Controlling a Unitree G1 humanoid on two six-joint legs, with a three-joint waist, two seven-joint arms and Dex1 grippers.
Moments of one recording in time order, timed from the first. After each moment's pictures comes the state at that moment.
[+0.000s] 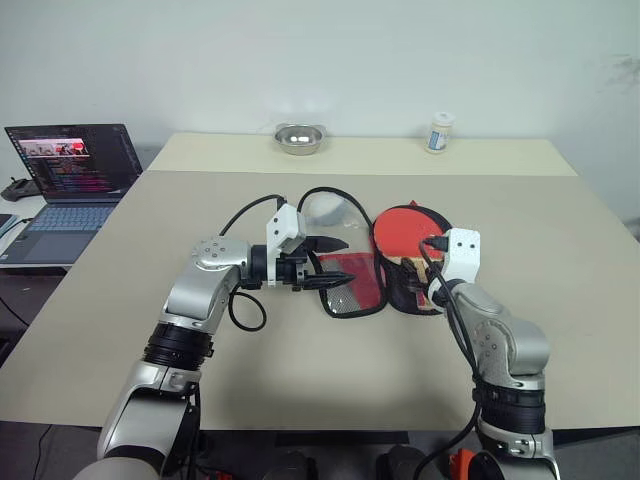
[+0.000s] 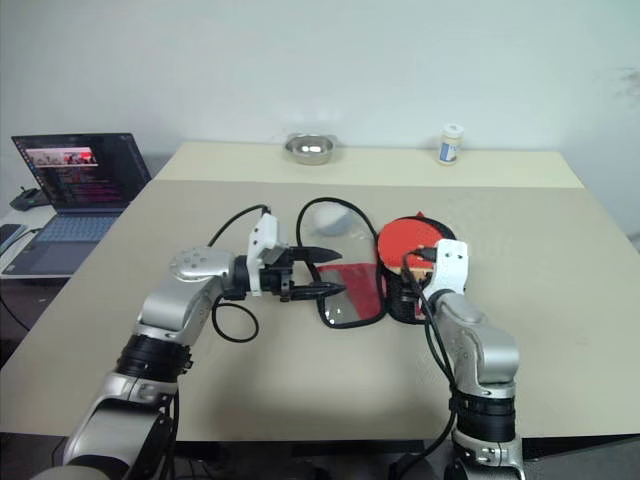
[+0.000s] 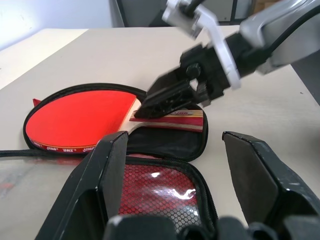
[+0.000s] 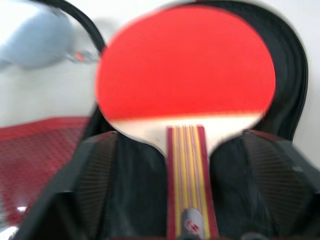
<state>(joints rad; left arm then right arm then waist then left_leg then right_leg) -0.70 0.49 -0.12 0.20 -0.31 0.25 -1.22 -0.45 -0.03 -0.13 -0.39 0.27 1.09 -0.06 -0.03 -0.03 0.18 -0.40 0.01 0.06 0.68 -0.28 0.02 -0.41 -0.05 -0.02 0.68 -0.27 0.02</state>
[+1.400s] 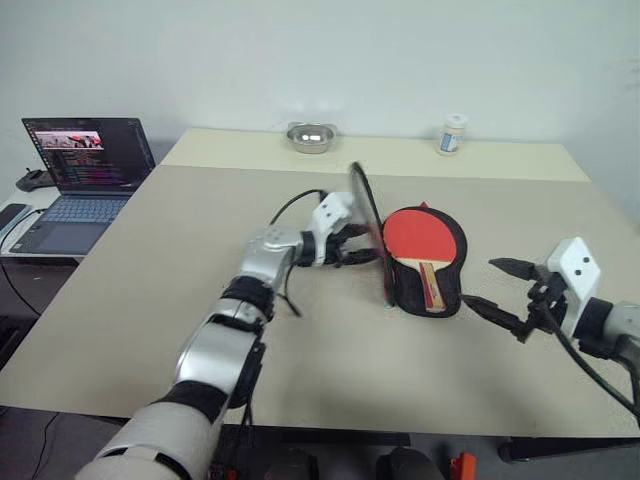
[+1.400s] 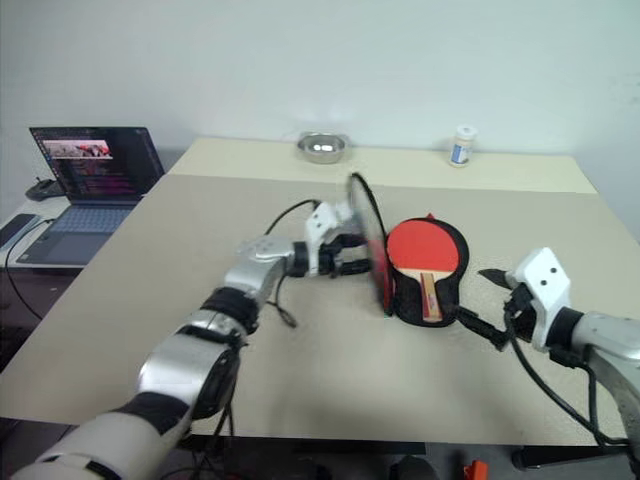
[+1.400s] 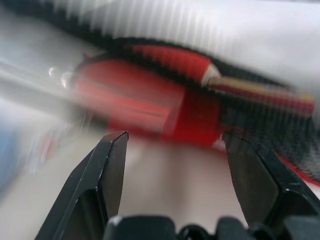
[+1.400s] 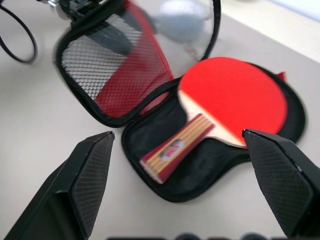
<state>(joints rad) -1.16 0.14 -0.10 1.11 -0.07 -0.12 -1.03 -0.06 -0.83 -0.38 -0.59 0.58 0.79 0.71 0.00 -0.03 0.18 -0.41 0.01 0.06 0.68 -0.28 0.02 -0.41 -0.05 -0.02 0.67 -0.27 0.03</state>
